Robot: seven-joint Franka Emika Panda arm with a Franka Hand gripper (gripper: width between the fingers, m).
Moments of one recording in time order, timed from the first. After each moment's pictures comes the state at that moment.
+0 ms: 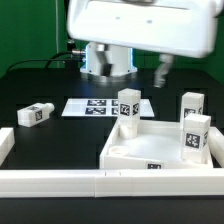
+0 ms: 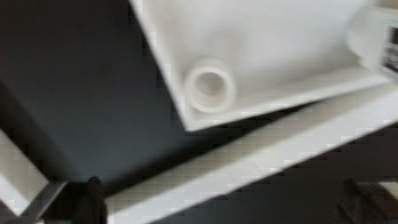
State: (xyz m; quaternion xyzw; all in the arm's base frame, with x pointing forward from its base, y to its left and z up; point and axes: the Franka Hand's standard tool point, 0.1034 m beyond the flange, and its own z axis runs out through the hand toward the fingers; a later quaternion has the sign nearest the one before) arm 0.579 -0.052 0.140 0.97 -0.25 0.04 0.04
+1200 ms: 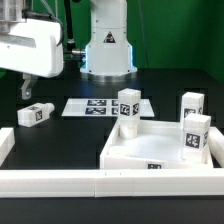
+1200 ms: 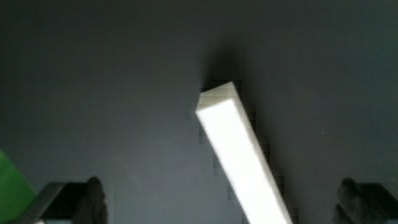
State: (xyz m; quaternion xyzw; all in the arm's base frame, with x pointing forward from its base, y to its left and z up) arm 0.507 -0.212 0.093 0.97 -0.22 0.03 0.05
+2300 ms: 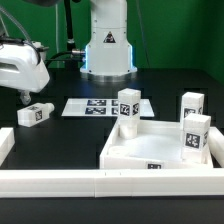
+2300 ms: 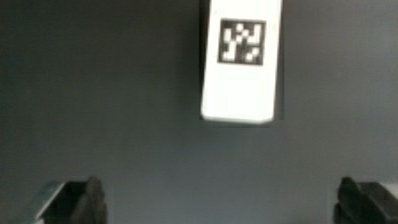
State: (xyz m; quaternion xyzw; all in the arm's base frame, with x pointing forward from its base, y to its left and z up) arm 0.436 -0.223 0.060 0.94 -0.23 -0.23 -0.04
